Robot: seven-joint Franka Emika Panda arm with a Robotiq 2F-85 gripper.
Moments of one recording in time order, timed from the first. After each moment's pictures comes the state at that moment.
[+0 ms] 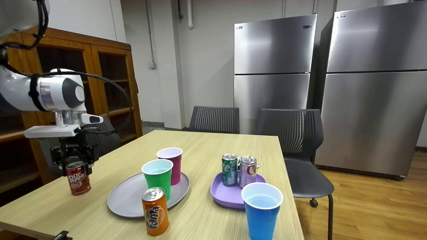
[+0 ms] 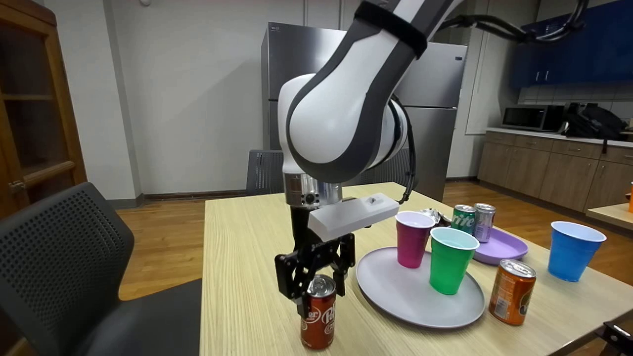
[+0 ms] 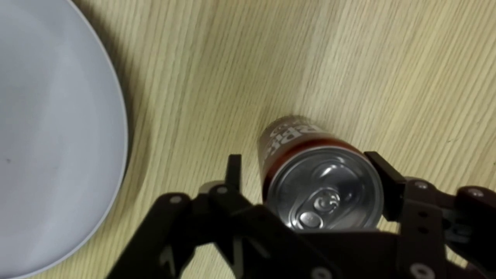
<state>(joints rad) 0.36 0.44 0.21 -2.22 -0.10 2.50 0.29</state>
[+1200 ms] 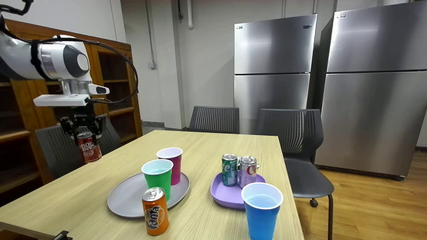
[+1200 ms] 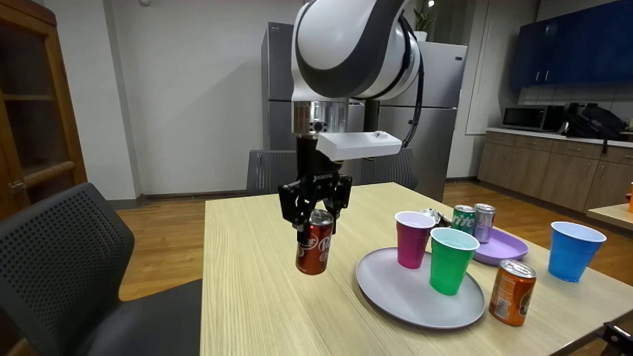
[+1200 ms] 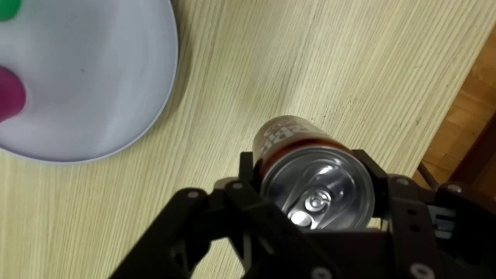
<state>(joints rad) 0.30 0.25 0.21 -2.21 -0.06 2.43 0.18</state>
